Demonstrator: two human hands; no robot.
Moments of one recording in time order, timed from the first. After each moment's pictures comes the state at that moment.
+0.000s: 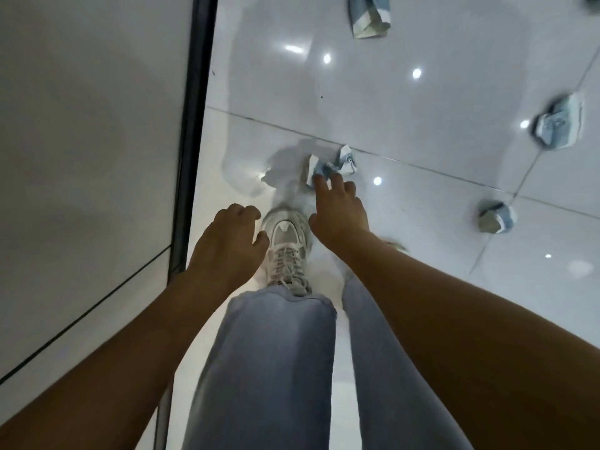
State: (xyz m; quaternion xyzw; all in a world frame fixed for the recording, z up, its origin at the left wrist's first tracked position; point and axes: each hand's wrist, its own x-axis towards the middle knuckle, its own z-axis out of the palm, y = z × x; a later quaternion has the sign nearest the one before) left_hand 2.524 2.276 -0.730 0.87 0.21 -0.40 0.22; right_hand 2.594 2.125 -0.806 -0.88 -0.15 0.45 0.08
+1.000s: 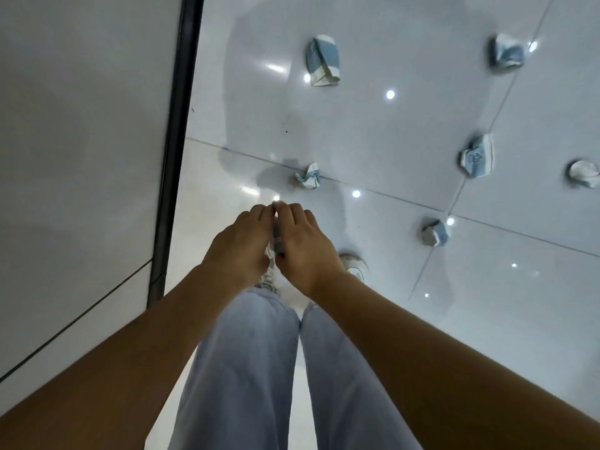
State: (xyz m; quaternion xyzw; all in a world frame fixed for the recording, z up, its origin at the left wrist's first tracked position) left_hand 2.589 2.228 -0.676 0.88 0.08 -0.41 0.22; right_hand 2.614 2.103 -0.691 -0.84 -0.21 0.43 0.27
